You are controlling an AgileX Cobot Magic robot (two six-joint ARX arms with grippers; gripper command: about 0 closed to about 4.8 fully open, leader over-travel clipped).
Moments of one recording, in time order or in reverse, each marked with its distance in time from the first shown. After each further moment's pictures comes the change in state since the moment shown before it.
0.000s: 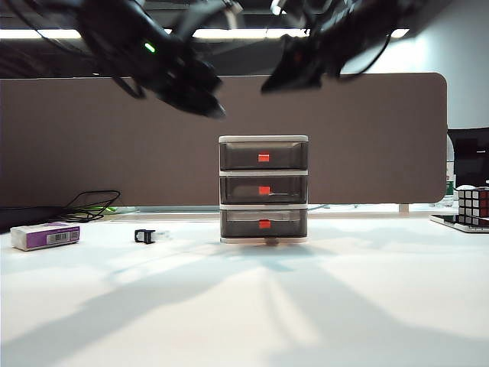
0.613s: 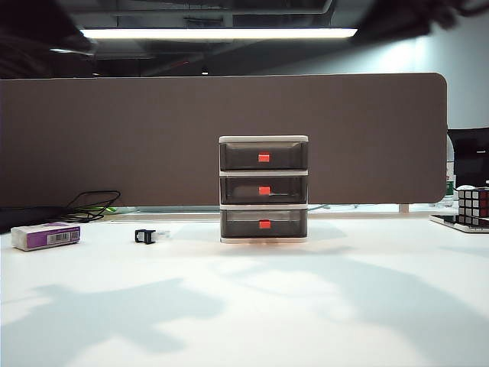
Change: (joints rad) left arm 0.000 -0.893 -0.577 -0.109 -0.068 -0.286; right arm -0.143 -0.607 -0.584 0.053 0.021 0.163
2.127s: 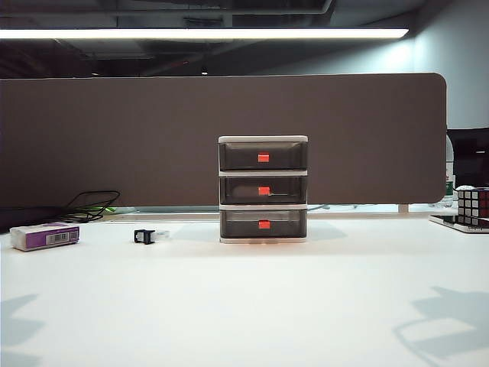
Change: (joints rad) left arm 0.002 -0.634 -0.449 -0.083 -0.314 -0.250; right arm 0.033 -0.764 -1.015 0.393 0.398 0.261
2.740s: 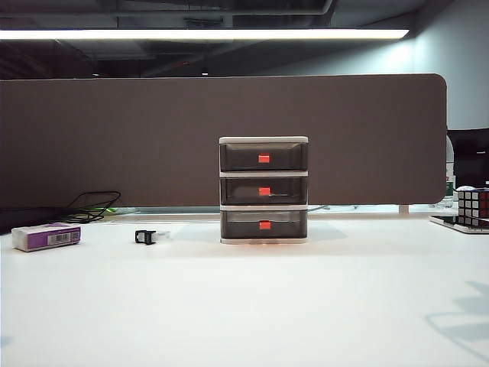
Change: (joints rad) left arm 0.357 0.000 0.000 0.064 0.232 -0.002; right arm -0.227 -0.027 0.000 0.056 -0.078 -0.019
